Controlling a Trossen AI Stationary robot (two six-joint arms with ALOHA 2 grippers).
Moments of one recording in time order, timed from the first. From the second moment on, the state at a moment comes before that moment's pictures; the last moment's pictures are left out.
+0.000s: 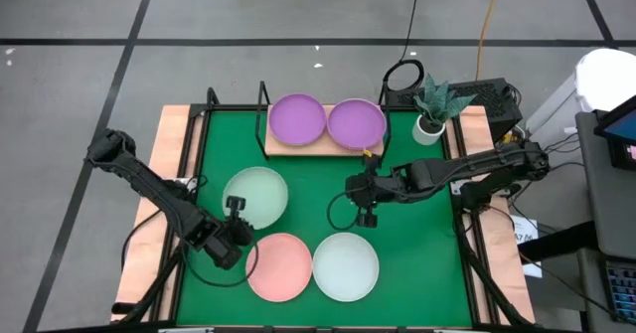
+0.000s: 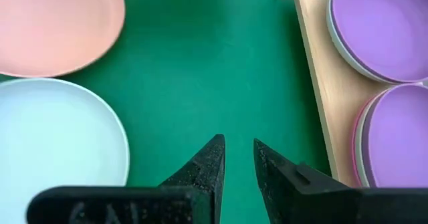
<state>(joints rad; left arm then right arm) -0.67 1.34 0.88 -0.90 -0.42 -0.39 0.20 1.50 1.35 -0.85 0.32 0.16</state>
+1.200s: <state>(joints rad) 0.20 1.36 1.12 -0.57 -0.23 0.68 0.35 1.44 1.35 -0.89 0.45 0.20</state>
